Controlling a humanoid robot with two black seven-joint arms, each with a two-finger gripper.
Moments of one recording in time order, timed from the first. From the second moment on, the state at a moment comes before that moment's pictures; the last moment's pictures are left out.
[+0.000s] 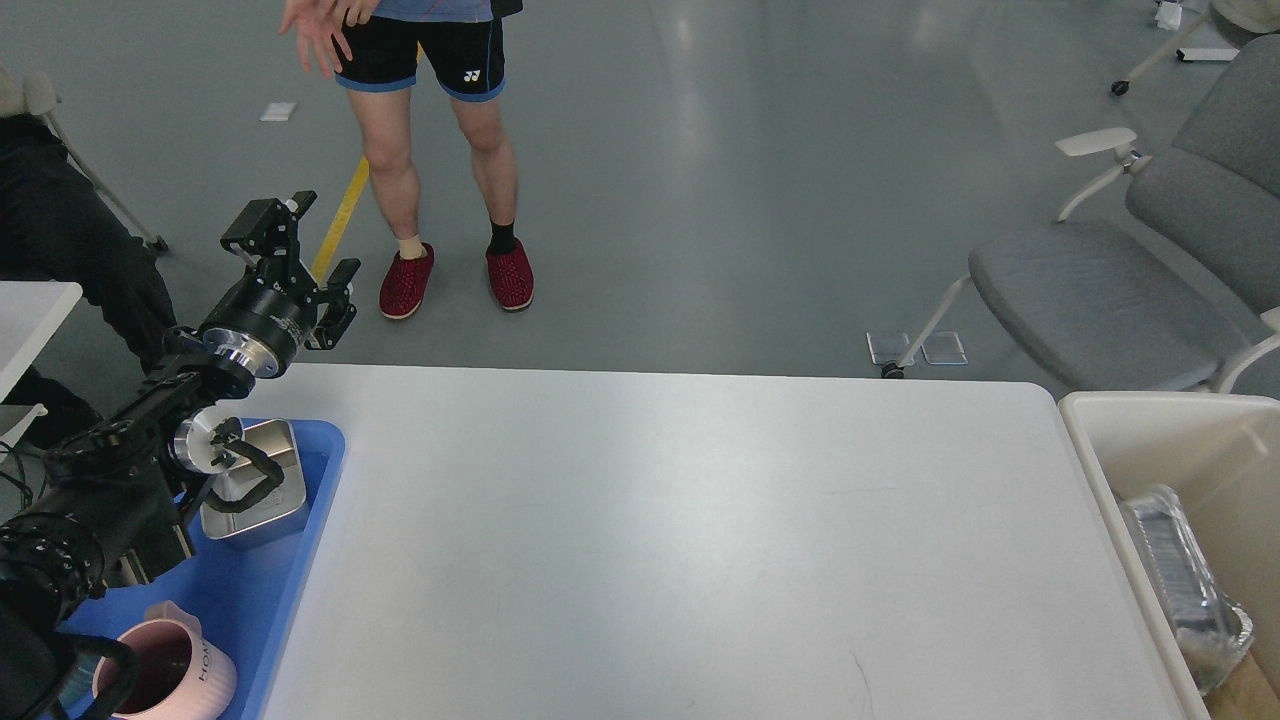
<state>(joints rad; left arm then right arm) -0.86 0.22 -0.55 -0.32 0.14 -0.38 -0.45 0.30 -0.56 0.19 -0.02 -0.21 0.43 0.47</state>
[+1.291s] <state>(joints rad) -0.85 0.20 -0.62 -0.32 0.13 -0.36 -0.47 0.81 -0.13 0.88 0.11 -0.17 0.44 0.48</state>
